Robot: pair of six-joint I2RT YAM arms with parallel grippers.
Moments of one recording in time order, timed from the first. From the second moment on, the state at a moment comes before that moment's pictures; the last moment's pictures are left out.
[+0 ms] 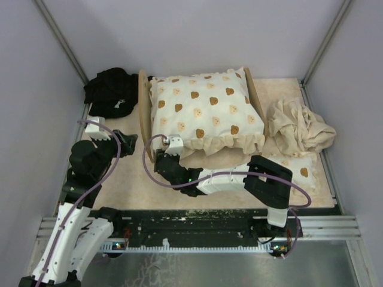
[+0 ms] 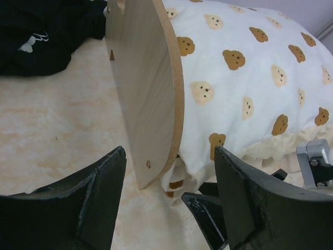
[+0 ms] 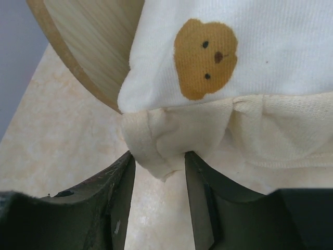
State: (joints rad) left arm -0.24 0.57 0.72 -0.30 0.02 -0.34; right arm 1.26 1.82 1.08 0.35 0.72 0.68
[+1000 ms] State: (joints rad) left arm -0.25 0.64 0.67 -0.30 0.33 -0.17; right arm 1.13 1.56 1.09 0.36 0.65 0.30
